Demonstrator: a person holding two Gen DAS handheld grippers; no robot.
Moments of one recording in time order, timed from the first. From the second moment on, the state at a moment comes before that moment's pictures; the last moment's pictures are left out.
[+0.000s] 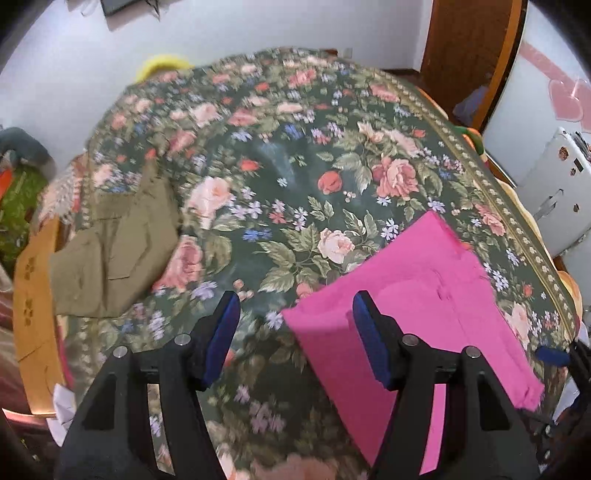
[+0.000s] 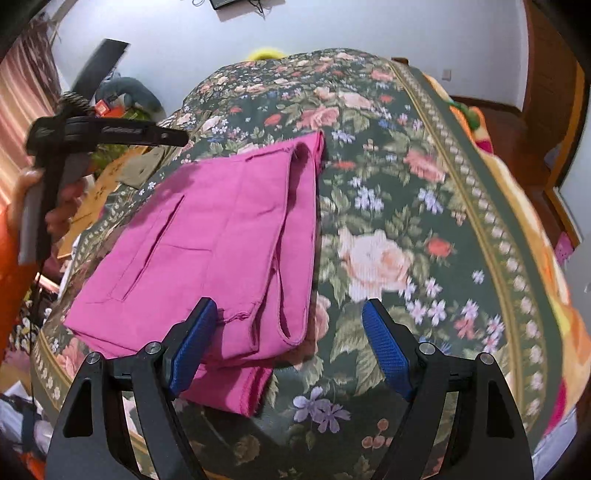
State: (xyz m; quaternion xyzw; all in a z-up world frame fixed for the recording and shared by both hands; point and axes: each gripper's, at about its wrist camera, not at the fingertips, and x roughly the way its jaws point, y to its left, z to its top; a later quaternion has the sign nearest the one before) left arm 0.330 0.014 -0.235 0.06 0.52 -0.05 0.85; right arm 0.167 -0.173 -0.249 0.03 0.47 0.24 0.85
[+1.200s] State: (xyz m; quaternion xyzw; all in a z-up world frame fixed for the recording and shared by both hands) left arm 0.164 0.103 -0.254 0.01 0.52 0.03 0.85; right arm 0.155 -0.143 -0.231 0.01 0.46 0.26 0.85
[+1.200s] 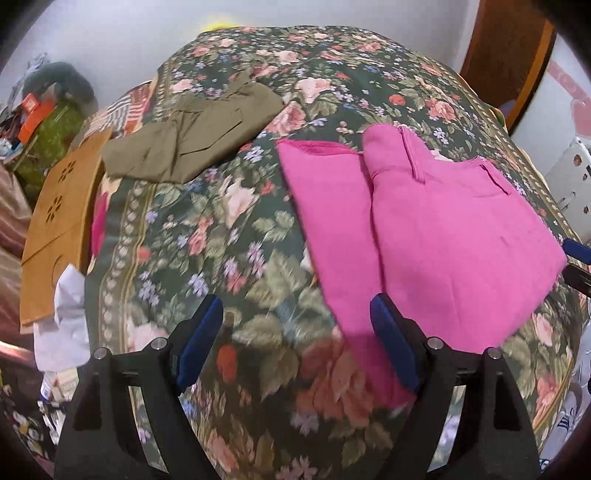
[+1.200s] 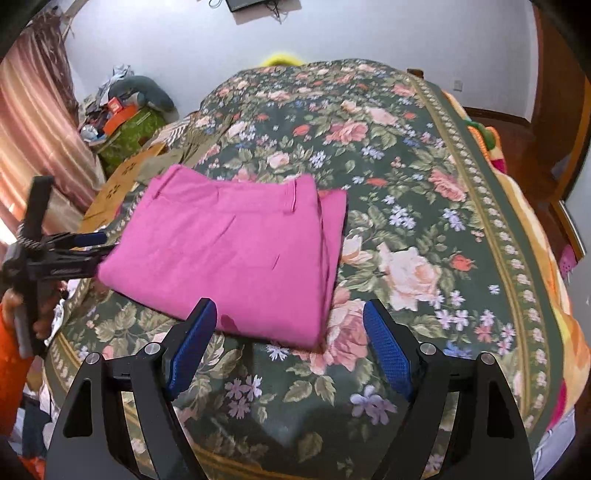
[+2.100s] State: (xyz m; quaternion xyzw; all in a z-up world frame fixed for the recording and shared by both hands) left arm 0.233 0.076 -0.215 -0.03 0.49 -0.04 0.87; right arm 0.228 -0.113 -0.221 -0.05 0.43 0.30 0.85
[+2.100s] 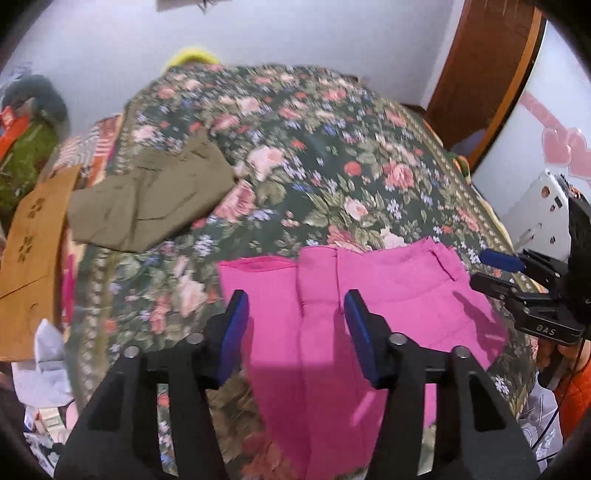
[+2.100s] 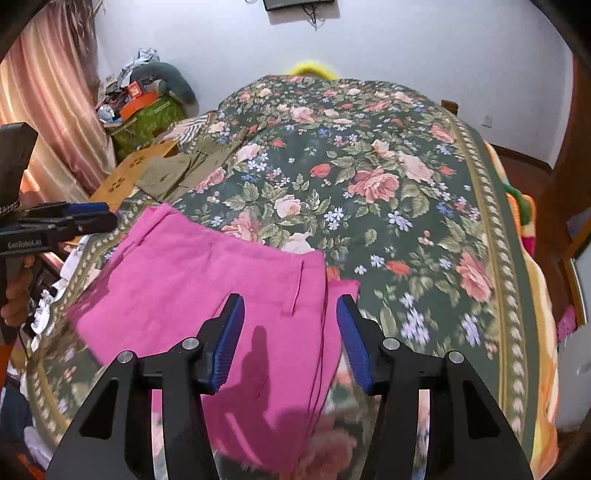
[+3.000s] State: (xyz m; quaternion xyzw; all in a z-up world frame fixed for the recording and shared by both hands) left arm 0.231 0.062 -0.219 0.00 0.47 -0.03 0.88; right arm 0.237 -0.105 -0.227 -0.10 0.44 0.28 0.85
